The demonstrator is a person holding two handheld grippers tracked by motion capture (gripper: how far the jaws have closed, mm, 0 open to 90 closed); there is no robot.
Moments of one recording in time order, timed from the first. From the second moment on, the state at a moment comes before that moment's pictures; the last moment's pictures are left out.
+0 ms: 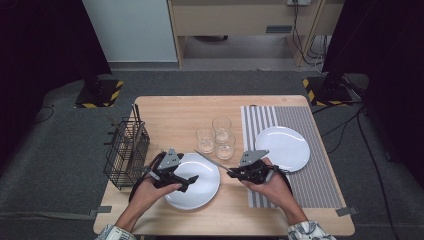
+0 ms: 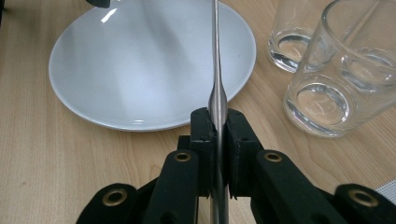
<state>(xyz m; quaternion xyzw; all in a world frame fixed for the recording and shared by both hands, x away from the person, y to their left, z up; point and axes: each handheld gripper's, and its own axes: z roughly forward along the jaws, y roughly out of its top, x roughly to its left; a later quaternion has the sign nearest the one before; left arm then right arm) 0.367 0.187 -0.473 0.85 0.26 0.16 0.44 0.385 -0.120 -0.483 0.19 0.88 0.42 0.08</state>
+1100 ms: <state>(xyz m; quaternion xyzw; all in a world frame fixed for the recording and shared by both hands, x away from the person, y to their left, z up) 0.369 0.193 -0.490 0.83 0.33 0.19 0.41 0.392 -0.137 -0.475 0.26 0.84 0.45 0.13</state>
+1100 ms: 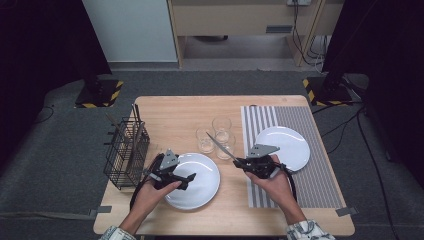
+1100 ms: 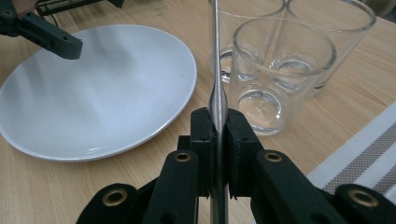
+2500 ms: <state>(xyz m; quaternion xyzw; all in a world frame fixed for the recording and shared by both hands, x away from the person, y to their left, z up) 0.369 0.199 -0.493 0.82 0.35 0.21 0.39 0.400 -0.207 -0.471 0.40 0.78 0.44 0.21</state>
